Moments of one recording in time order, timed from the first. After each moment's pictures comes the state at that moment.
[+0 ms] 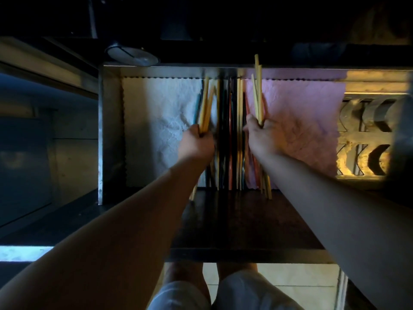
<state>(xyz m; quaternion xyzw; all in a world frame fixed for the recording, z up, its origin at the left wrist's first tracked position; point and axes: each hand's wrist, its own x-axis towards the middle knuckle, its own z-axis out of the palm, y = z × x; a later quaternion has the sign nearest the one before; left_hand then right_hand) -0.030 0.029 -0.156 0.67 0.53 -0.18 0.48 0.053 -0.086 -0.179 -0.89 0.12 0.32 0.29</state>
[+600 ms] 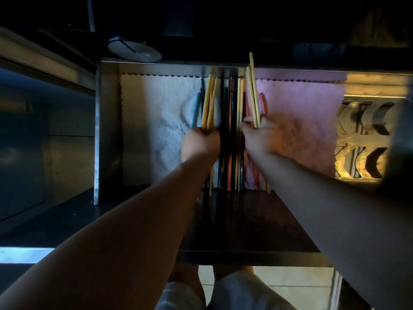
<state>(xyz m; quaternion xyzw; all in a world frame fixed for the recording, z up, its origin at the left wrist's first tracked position) -0.024 0.023 -0.157 0.66 0.56 -0.17 0.48 0.046 -0.076 -0.181 -0.92 0.09 0.26 0.29</state>
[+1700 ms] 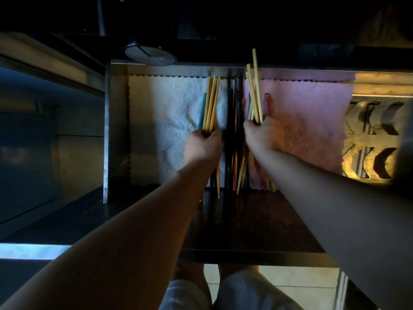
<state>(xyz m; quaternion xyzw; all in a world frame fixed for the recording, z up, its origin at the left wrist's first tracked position) -0.034 0.029 -0.147 0.62 0.57 -0.14 0.53 0.049 -0.059 -0.164 -0.92 0.11 0.29 0.23</state>
